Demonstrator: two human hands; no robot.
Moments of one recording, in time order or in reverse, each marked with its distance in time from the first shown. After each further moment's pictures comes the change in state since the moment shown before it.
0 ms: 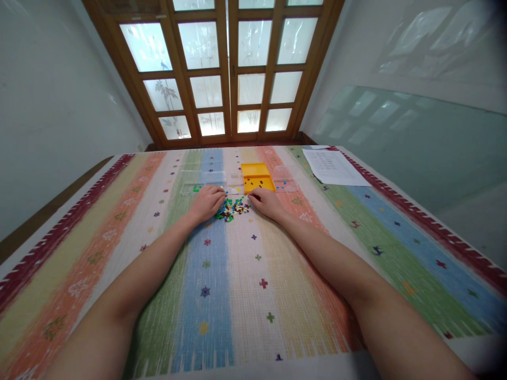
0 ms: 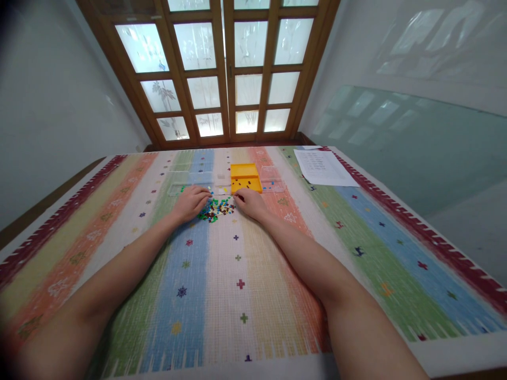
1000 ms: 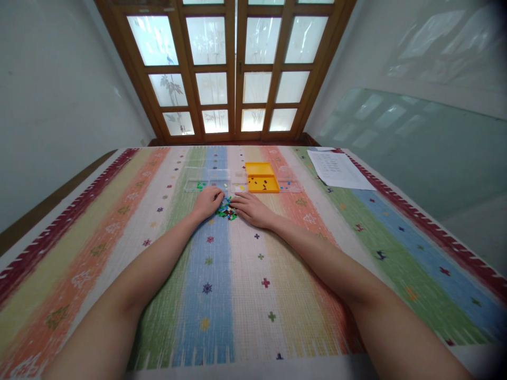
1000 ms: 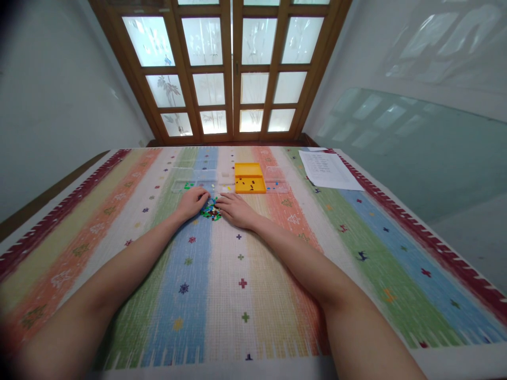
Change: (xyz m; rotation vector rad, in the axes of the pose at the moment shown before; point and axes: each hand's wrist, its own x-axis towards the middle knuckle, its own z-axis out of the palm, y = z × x) left_hand -0.005 -0.025 0.028 -0.011 0.115 -0.195; right_hand -0.003 -0.045 0.022 -0.082 -0.251 -0.434
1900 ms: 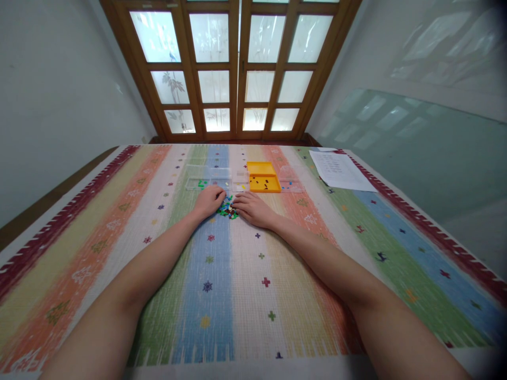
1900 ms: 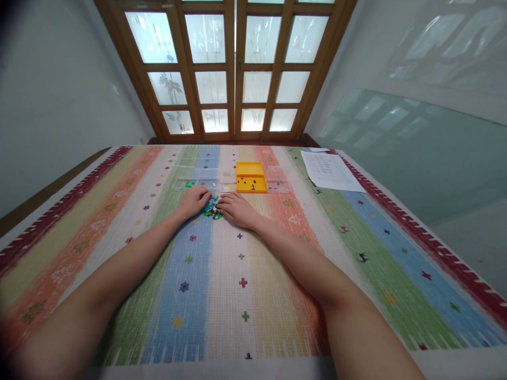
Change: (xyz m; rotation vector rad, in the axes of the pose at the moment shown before) left_hand -0.001 0.003 -0.001 -0.005 -0.006 -0.017; right_hand 0.003 -0.005 -0.003 0.012 0.029 -0.042
